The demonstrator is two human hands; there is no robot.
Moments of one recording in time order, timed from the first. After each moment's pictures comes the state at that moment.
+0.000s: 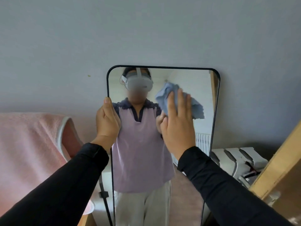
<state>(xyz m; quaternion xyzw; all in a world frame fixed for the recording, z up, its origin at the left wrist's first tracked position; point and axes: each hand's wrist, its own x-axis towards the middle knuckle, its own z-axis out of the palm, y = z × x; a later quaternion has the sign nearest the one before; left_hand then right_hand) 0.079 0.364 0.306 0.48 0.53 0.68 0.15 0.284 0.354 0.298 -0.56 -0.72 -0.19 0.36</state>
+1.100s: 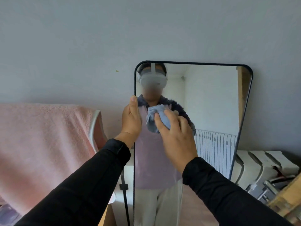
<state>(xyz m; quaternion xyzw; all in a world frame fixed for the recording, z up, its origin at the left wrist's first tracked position) 0.068 0.365 0.295 0.51 0.50 0.67 0.21 0.230 0.337 0.250 -0.45 -0.77 -0.30 0.33</state>
